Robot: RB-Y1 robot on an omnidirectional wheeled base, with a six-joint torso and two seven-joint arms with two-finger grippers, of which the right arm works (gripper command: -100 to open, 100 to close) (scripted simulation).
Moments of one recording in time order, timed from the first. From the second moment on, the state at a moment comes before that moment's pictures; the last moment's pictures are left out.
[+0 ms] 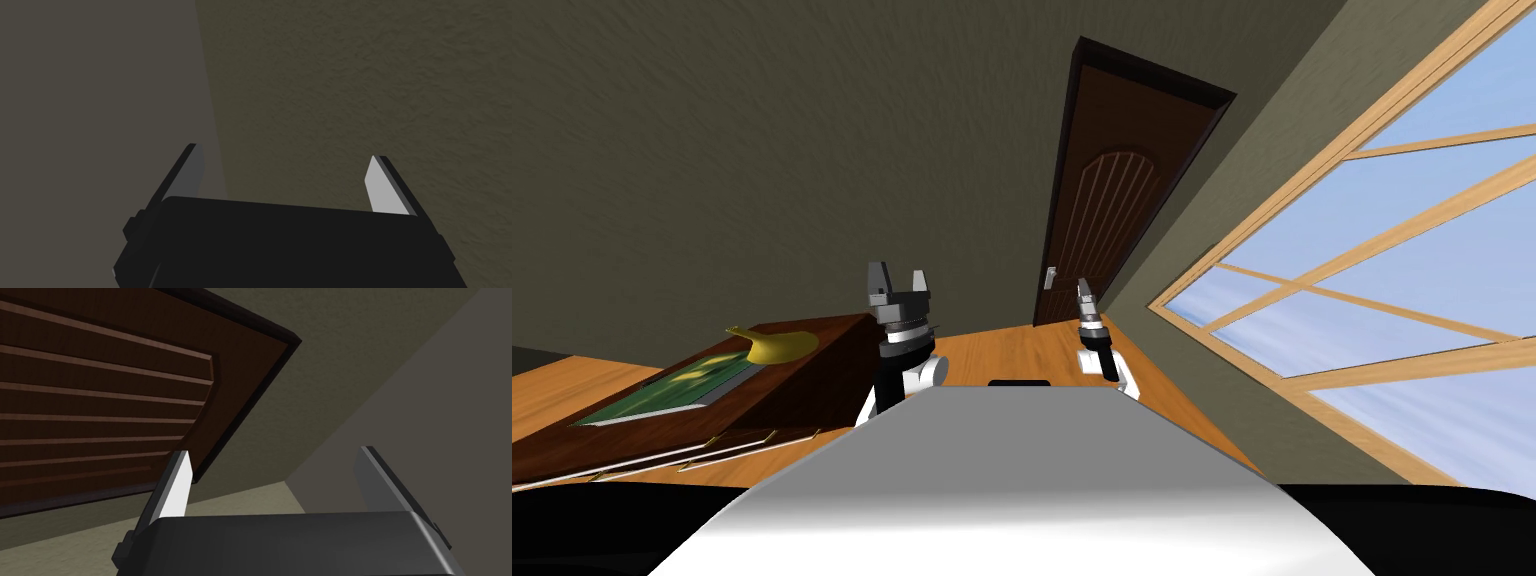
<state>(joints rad) 0.29 -0.10 0.02 -2.02 0.18 -0.50 0.21</state>
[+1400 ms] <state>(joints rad) 0.13 -0.19 -0.02 -1.65 0.28 -0.55 0.38</state>
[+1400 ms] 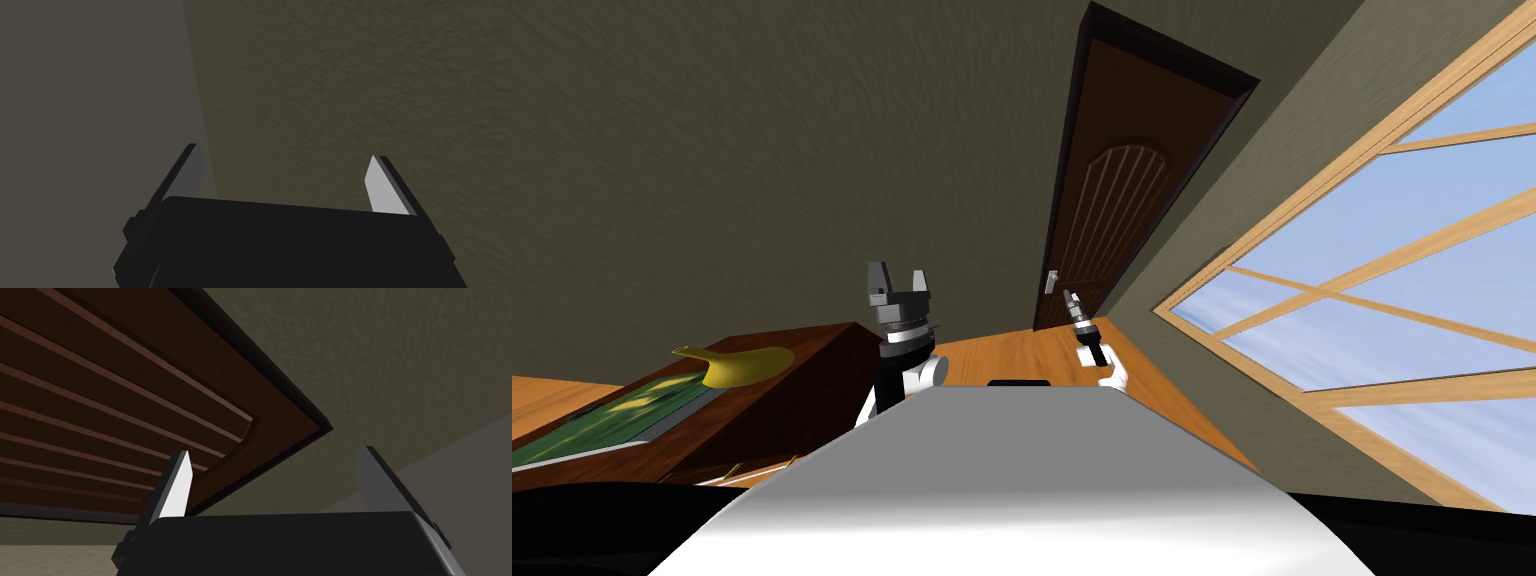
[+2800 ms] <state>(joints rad) -0.04 -0.27 -0.06 -1.28 0.39 -0.60 0.56</state>
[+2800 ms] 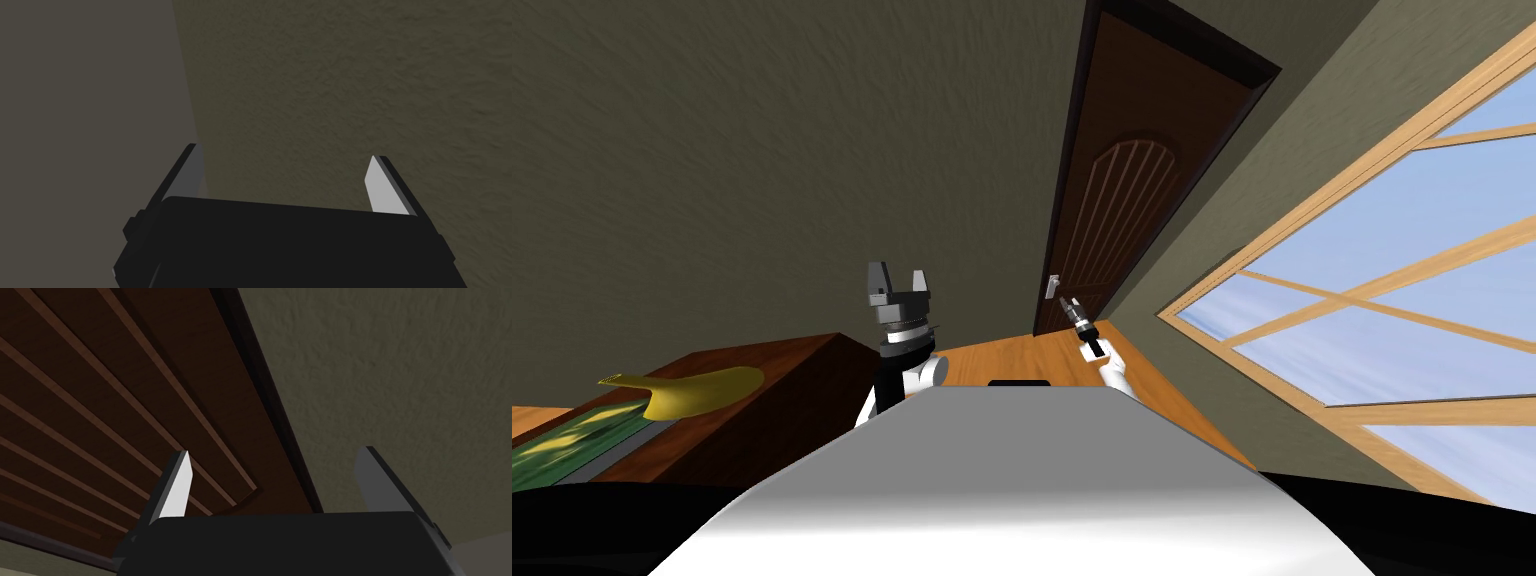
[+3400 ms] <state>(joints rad) -0.11 -0.31 -0.07 -1.12 0.44 -0.62 0.63</state>
